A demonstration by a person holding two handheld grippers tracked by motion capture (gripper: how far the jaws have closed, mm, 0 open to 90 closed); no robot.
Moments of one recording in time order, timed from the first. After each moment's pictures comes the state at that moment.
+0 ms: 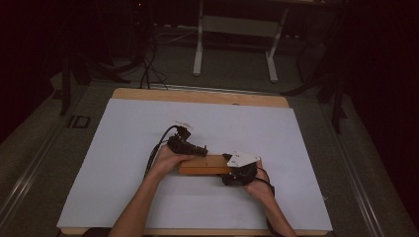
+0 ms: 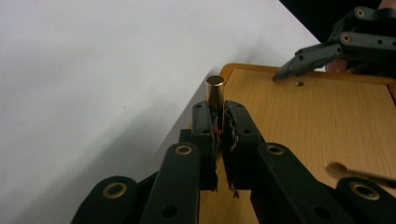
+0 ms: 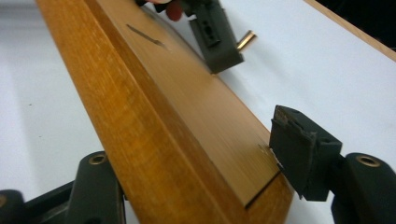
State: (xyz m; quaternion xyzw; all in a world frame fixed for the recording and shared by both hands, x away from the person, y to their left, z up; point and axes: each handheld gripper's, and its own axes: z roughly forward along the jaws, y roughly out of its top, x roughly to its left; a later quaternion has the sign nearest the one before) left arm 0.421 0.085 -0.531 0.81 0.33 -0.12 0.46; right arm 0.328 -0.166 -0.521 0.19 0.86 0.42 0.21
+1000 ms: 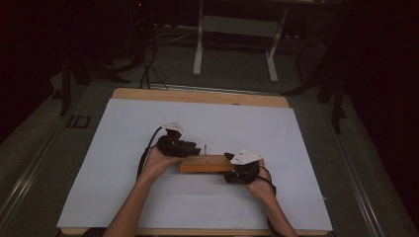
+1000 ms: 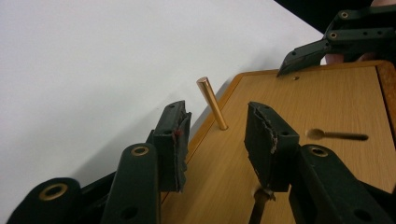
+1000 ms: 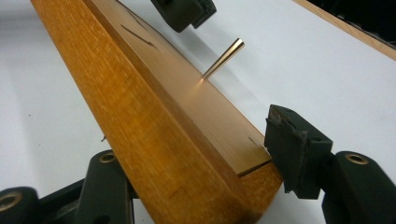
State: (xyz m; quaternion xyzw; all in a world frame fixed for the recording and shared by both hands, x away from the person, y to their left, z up) left arm 0.392 0.111 -0.509 0.82 0.32 -0.01 0.48; right arm 0.330 -0.172 -0.518 0.21 0.85 0.44 0.20
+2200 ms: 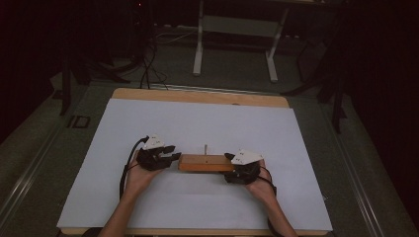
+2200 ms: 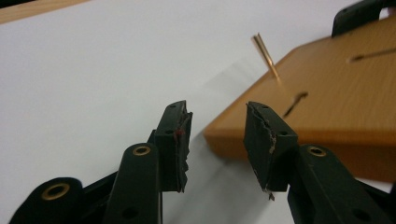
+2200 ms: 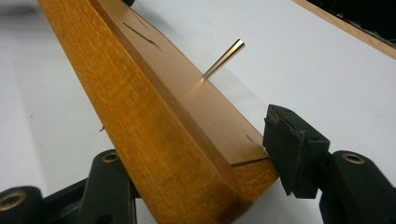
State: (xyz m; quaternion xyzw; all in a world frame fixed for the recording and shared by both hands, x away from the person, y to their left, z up) left arm 0.337 0.154 -0.517 0.80 0.35 0.16 0.45; right arm 0.329 -0.174 -0.518 0.21 0.85 0.44 0.20
